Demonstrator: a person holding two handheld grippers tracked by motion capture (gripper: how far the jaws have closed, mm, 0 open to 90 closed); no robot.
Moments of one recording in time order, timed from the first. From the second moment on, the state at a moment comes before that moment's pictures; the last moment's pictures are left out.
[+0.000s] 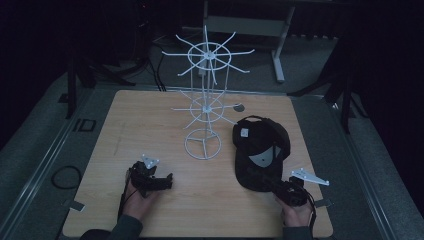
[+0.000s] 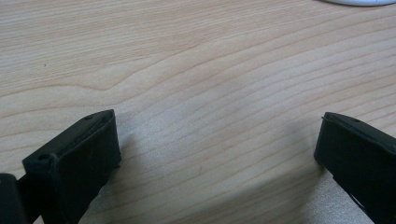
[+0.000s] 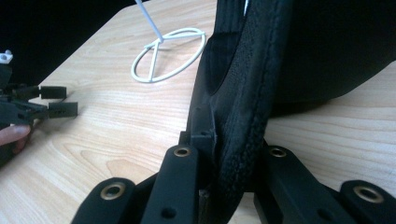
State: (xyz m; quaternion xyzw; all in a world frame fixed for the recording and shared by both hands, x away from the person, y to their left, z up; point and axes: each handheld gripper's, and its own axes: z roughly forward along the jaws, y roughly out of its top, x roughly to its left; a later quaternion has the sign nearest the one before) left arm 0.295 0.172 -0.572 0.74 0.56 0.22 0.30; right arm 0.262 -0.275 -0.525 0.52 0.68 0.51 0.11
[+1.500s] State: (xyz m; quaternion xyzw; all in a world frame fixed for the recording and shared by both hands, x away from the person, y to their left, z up) left arm 0.295 0.172 -0.572 0.74 0.56 0.22 0.30; right arm 0.278 -0.257 -0.488 0.49 0.69 0.49 0.22
